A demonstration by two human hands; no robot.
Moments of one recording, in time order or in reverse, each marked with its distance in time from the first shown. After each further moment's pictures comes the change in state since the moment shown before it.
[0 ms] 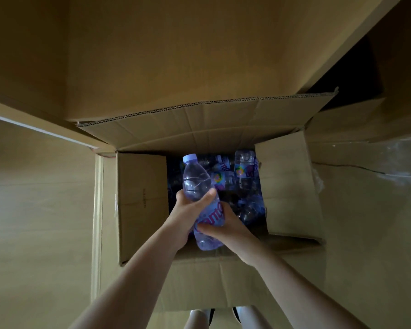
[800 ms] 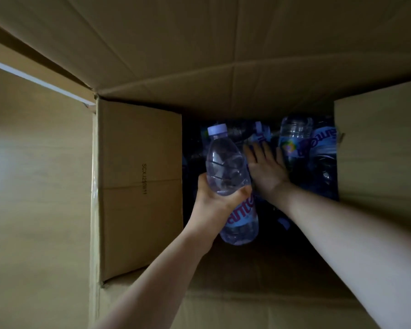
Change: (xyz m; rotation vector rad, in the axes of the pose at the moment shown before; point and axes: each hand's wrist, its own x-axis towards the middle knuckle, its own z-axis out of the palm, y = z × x) left_hand 0.105 -0.083 -0.030 0.037 0.112 0.087; right_hand 0.226 0.101 -0.070 -1.582 0.261 -0.031
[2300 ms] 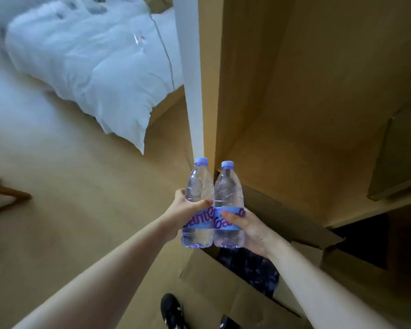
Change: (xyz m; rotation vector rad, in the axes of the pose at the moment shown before) left_hand -0.435 0.203 -0.170 -0.280 0.283 0.255; right_hand -0.415 -0.178 -0.420 1.296 -0.601 -0.380
